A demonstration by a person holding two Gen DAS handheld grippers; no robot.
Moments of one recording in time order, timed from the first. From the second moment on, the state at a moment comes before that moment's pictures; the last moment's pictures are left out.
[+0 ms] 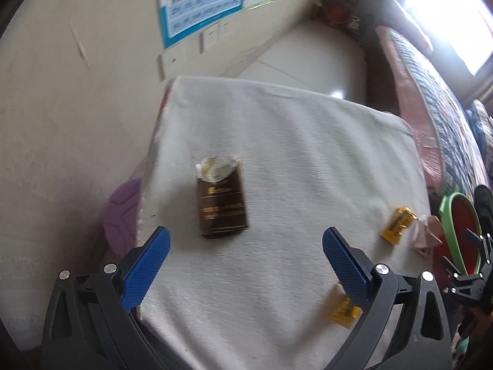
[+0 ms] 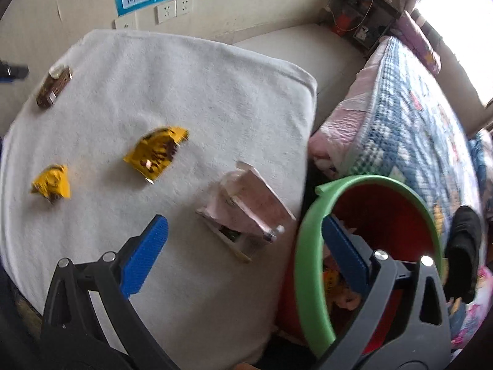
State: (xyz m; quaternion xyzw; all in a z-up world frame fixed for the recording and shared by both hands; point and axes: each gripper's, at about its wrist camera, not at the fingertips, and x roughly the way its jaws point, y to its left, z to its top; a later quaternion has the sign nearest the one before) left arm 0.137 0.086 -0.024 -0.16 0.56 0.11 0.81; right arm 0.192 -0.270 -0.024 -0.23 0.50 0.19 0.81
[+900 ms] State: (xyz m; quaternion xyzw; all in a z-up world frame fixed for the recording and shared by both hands) left arm 0.175 0.102 -0.084 -0.13 0.60 0.12 0.78; right arm 0.226 -0.184 -0.069 -0.10 0.57 0.19 0.79
